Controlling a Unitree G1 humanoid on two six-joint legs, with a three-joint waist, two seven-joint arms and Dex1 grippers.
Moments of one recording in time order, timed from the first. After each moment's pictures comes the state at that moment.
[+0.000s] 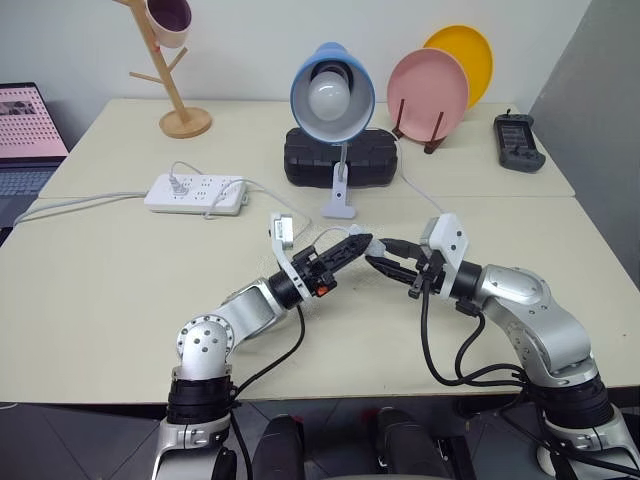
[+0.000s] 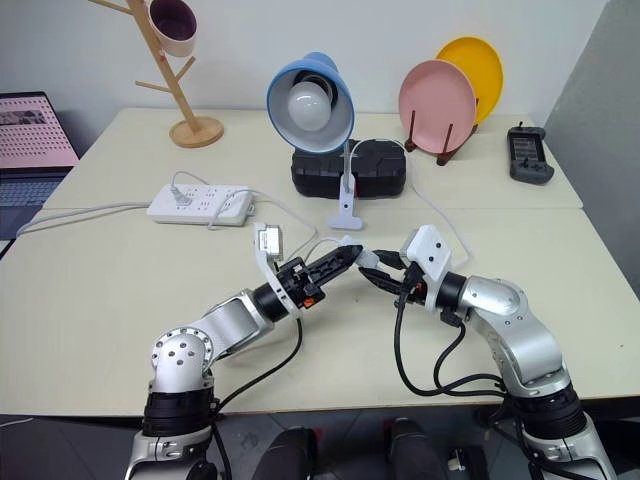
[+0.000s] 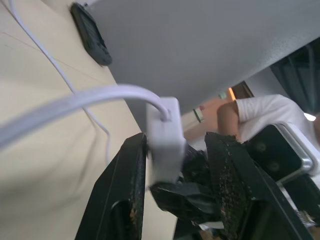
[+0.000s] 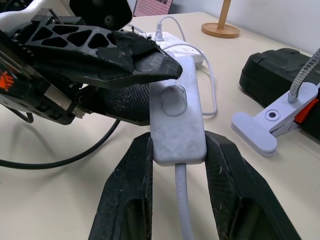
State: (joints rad) left arm -0.35 0.16 0.10 -0.17 -1.34 0.95 -0.23; right arm -0.34 -0.48 0.12 -0.37 0.34 0.49 0.74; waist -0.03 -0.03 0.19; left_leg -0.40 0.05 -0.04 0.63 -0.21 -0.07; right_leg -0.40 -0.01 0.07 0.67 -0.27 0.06
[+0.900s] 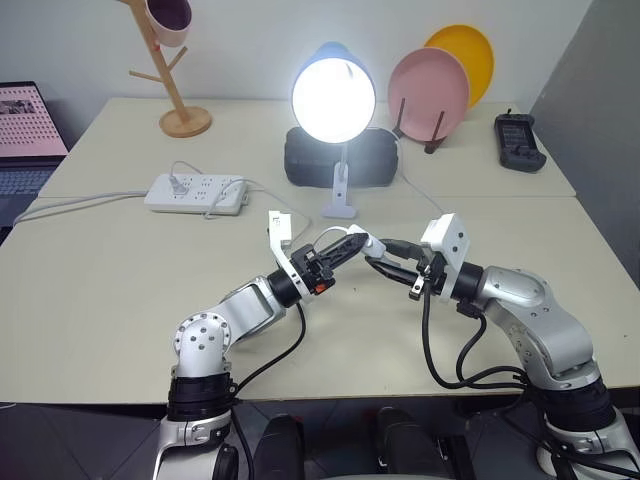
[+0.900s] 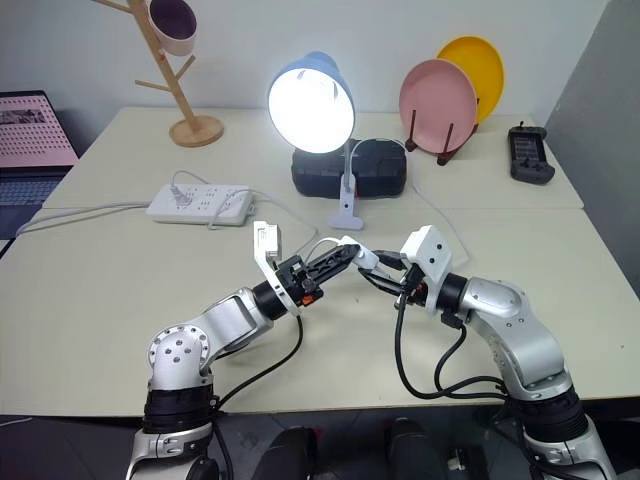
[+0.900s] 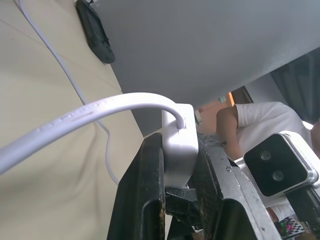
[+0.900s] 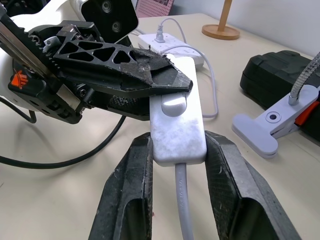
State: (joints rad) left arm -0.36 0.15 0.13 -0.16 -1.35 0.96 -0.19; right arm -0.33 -0.48 0.12 -0.39 0.34 0.49 0.74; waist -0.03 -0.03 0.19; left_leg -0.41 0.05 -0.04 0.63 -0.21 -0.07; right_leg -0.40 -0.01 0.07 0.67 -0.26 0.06
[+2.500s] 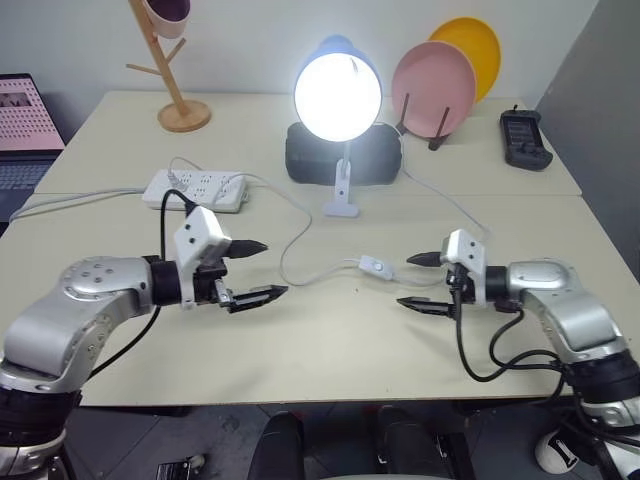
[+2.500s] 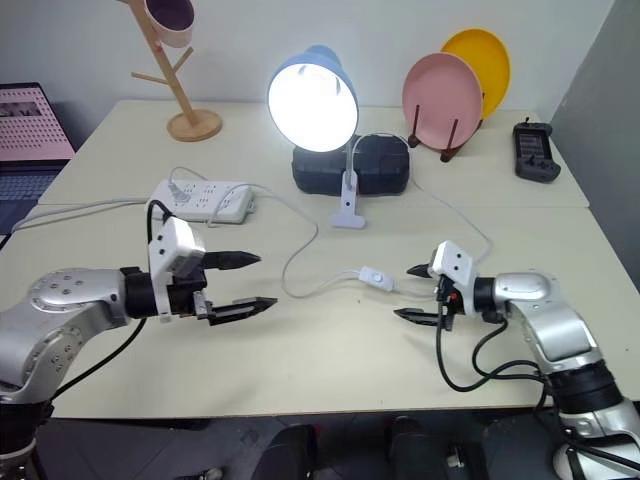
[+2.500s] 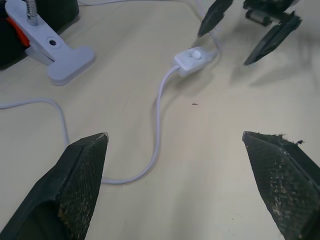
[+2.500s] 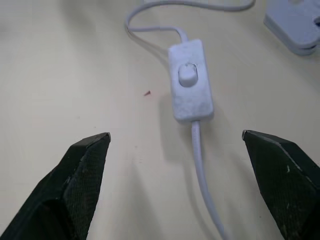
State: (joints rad) left arm -0.25 0.98 0.10 -0.33 -0.66 0.63 -0.95; right arm -0.37 -0.73 0.10 -0.18 0.32 0.48 1.08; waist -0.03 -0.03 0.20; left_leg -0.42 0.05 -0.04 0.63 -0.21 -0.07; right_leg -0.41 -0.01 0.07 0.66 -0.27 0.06
